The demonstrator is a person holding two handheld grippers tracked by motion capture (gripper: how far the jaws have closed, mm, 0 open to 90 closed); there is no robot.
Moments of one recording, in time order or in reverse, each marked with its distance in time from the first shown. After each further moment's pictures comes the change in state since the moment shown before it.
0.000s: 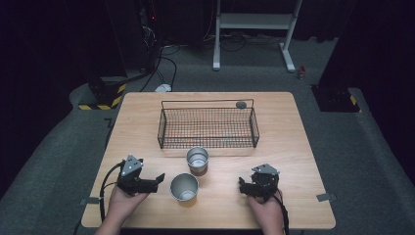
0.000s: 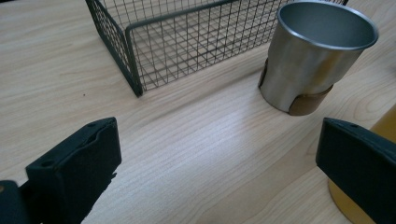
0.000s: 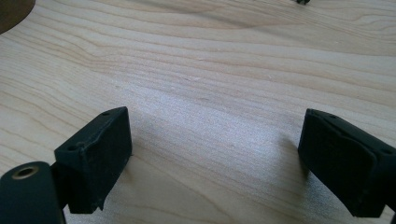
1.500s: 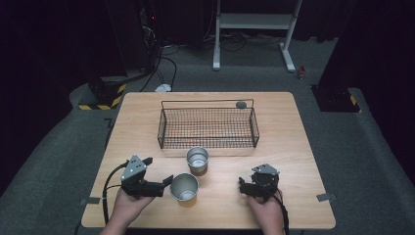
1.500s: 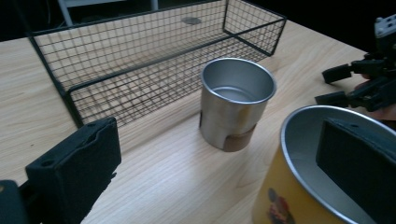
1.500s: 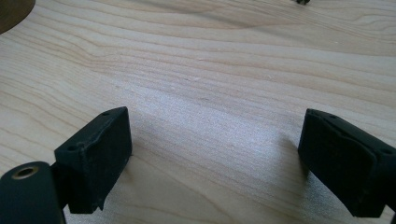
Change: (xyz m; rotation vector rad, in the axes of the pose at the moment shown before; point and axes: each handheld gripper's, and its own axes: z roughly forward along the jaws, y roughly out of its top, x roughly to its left) left arm -0.033 0.024 -0.017 -0.107 -0.135 0.018; right arm 0.000 0.000 0.000 0.000 0.000 0.000
